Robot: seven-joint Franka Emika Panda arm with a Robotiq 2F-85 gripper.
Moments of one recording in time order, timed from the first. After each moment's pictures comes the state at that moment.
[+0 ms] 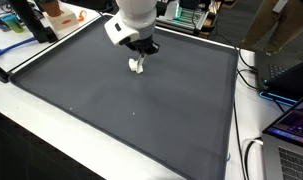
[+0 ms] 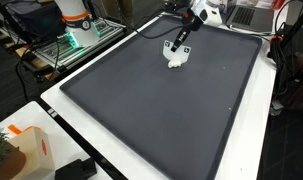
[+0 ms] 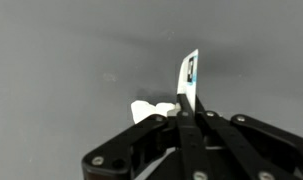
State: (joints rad) arm 0.16 0.53 0.08 -1.76 -0.17 1.88 0.11
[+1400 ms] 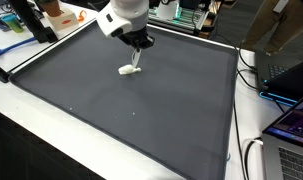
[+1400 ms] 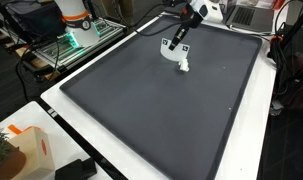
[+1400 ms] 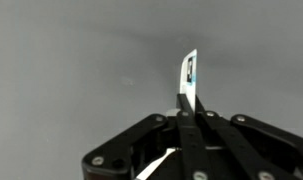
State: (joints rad) arm 0.15 0.49 0.06 -1.77 -0.17 1.84 0.06
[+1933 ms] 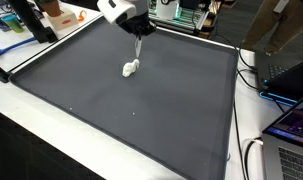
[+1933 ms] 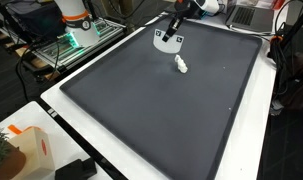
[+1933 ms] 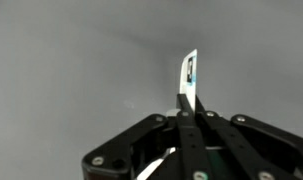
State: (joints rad) arm 0.14 0.40 0.07 -1.82 -0.17 1.74 -0.05
